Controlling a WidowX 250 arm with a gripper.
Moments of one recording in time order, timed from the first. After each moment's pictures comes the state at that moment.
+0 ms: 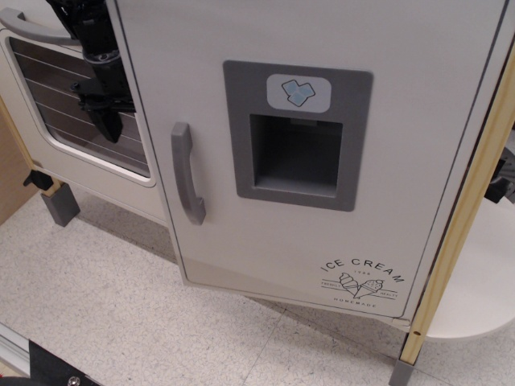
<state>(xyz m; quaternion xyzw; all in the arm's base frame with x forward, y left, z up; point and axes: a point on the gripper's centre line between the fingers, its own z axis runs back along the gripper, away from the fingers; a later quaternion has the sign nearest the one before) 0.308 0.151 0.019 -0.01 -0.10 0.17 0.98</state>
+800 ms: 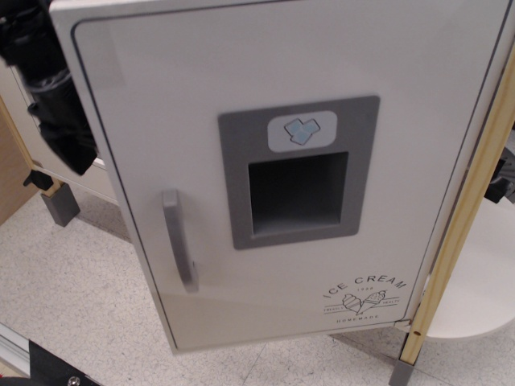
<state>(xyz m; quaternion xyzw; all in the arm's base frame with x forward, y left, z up) 0.222 0.117 0.052 -0.02 -0.11 0.03 0.99</state>
